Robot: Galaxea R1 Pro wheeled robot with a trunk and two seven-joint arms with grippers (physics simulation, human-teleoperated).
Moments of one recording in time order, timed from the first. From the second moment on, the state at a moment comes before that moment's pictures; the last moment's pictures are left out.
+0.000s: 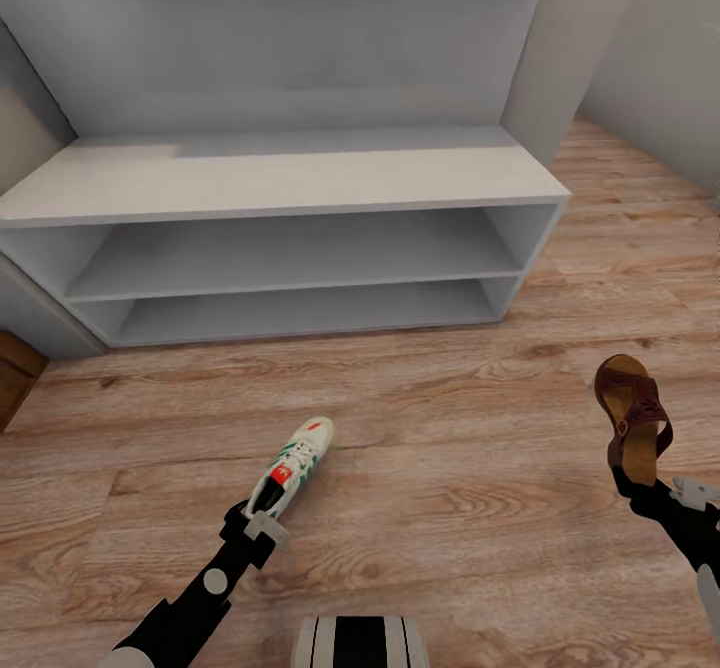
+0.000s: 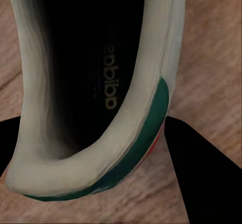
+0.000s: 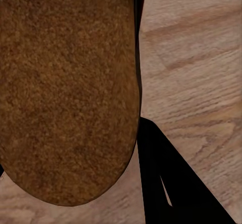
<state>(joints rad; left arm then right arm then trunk) -0.50 0.05 -0.29 -0.49 -0.33 -0.13 0.07 -0.33 -0.31 -0.50 -1.02 -0.12 0.07 0.25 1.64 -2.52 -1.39</state>
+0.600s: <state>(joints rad) -0.41 0.05 -0.14 -0.47 -0.01 -0.24 0.24 -0.26 -0.29 -0.50 -0.59 -0.07 -0.26 0.25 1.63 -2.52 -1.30</state>
